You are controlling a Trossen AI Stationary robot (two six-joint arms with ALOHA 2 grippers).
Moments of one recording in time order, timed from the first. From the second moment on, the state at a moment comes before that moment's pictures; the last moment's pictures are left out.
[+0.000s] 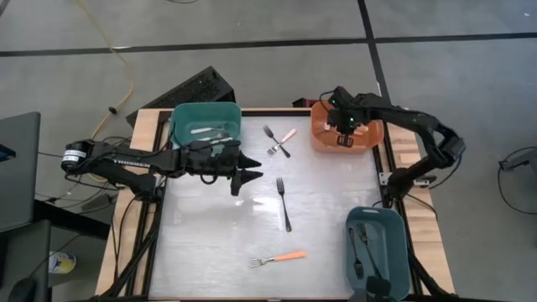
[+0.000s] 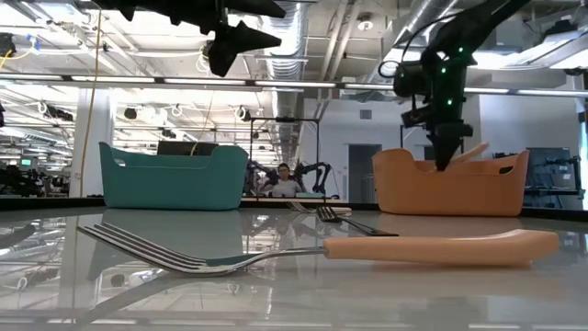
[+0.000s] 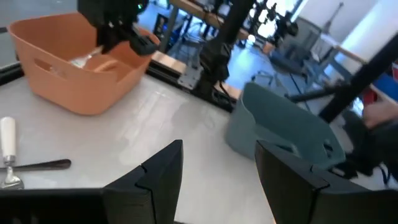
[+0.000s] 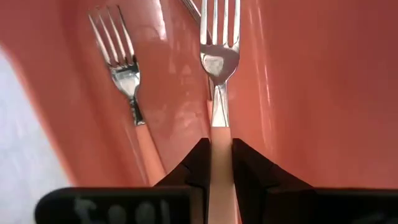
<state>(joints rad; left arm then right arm) 0.04 1.22 0.78 0.32 -0.04 -0.43 -0.81 1.49 1.07 -0.88 0.20 -0.59</state>
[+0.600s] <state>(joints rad) 0.03 1.22 0.78 0.26 -0.07 -0.44 -0.81 1.48 1.18 -1.05 0.21 -0.48</state>
